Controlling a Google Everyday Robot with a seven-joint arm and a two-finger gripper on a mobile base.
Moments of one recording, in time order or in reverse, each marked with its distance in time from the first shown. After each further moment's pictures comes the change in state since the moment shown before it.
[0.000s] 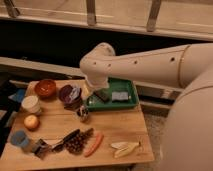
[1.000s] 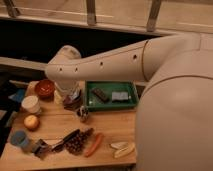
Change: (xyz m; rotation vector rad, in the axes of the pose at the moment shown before) arm -0.041 0.098 -0.002 -0.047 -0.043 -0.192
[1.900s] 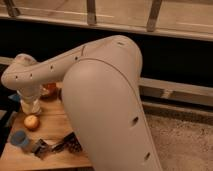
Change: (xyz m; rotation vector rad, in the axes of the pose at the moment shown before) arm -0.081 0.136 0.068 -0.101 0.025 -0.284
